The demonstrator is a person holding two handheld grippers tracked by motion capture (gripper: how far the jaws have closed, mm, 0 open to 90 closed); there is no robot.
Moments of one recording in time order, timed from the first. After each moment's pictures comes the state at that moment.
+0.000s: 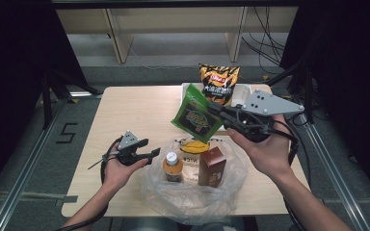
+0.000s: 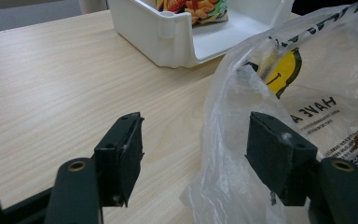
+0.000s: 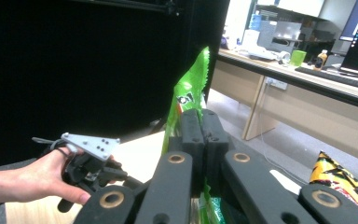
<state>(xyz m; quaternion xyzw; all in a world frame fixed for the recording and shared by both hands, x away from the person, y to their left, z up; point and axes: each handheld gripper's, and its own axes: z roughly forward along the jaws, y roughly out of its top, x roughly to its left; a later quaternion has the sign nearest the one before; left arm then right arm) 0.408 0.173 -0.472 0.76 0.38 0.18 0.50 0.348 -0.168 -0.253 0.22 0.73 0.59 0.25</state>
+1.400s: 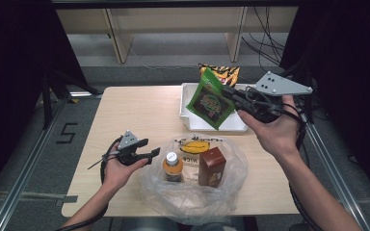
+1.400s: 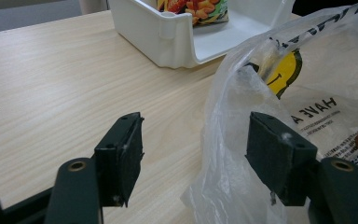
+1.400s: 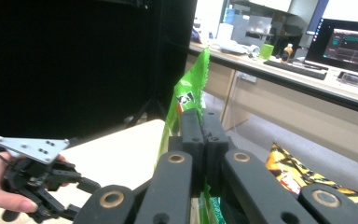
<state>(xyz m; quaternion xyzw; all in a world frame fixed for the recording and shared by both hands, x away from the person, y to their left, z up) 0.409 0.173 -0.472 0.75 0.39 0.18 0.50 0.383 -0.192 -0.246 0.25 0.73 0.57 0.29</state>
